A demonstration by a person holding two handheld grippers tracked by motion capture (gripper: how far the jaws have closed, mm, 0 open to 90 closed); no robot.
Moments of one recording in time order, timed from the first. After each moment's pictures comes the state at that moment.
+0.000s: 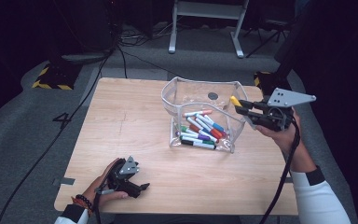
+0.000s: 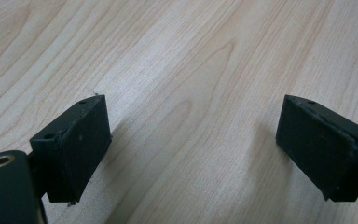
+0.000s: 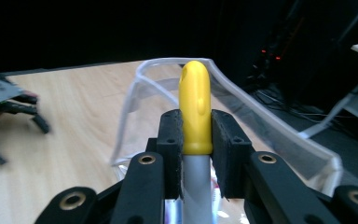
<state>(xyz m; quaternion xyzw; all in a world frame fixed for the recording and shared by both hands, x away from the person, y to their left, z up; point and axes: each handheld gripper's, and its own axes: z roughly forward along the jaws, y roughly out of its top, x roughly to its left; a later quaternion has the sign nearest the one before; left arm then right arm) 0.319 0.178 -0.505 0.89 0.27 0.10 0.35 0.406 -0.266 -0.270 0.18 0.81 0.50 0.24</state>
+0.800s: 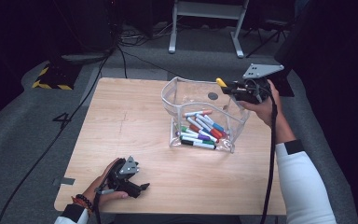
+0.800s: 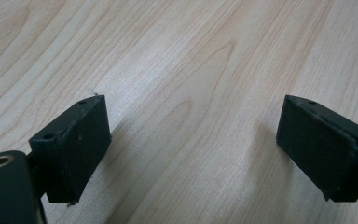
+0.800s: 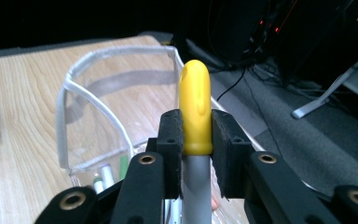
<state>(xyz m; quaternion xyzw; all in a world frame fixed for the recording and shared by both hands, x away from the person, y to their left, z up) 0.319 0.178 -0.505 0.89 0.27 0.10 0.35 0.489 -0.230 -0.273 0.20 0.84 0.44 0.23</state>
